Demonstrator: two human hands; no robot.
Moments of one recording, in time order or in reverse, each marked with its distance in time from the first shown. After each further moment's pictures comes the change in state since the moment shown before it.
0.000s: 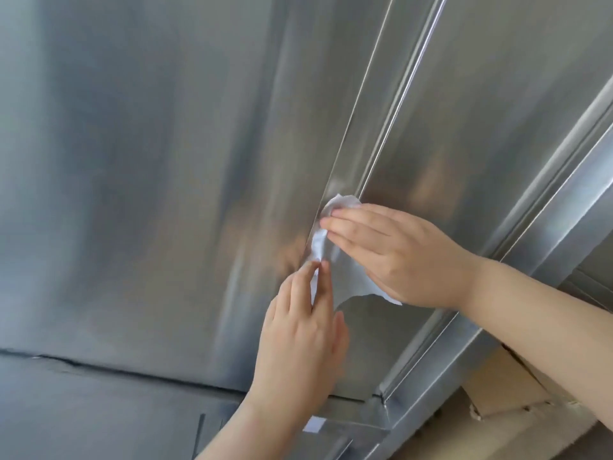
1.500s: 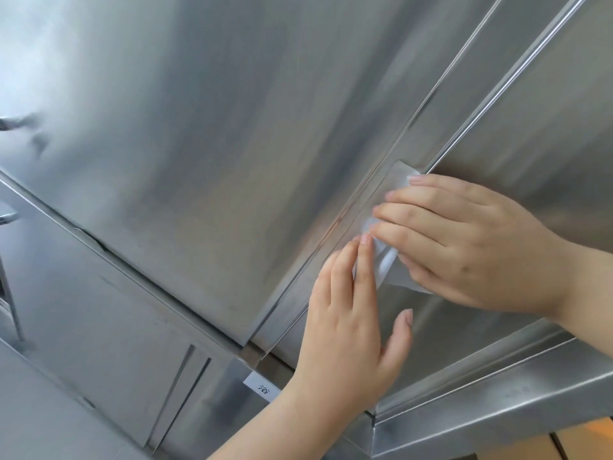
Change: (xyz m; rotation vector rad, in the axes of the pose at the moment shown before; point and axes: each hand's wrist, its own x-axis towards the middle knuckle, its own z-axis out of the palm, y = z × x) left_hand -0.008 0.039 0.071 -0.140 0.289 -0.263; right_hand 0.004 0.029 0.018 -0.040 0.113 -0.400
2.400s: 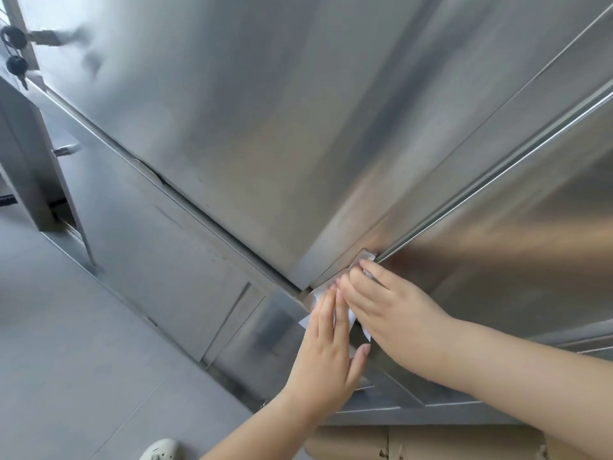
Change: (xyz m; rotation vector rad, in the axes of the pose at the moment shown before) left_hand -0.148 -0.121 0.039 0.156 -0.321 -0.131; right_hand 0.044 -0.167 0.089 -0.120 -0.560 -0.291
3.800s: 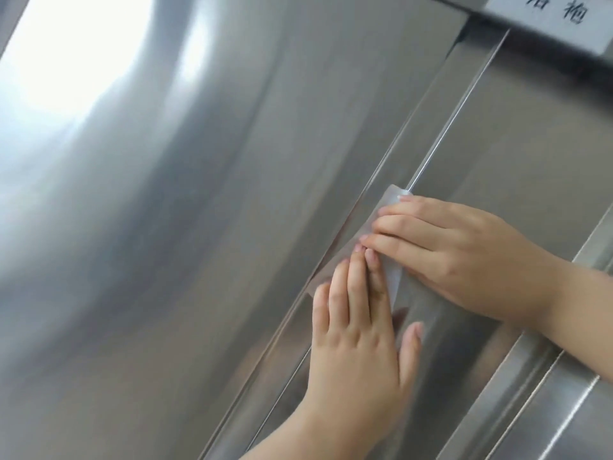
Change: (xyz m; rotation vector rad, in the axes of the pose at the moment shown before) left_hand 0.238 0.273 -0.161 0.106 0.699 0.288; right_hand -0.264 0.283 -0.068 -0.226 0.573 0.448
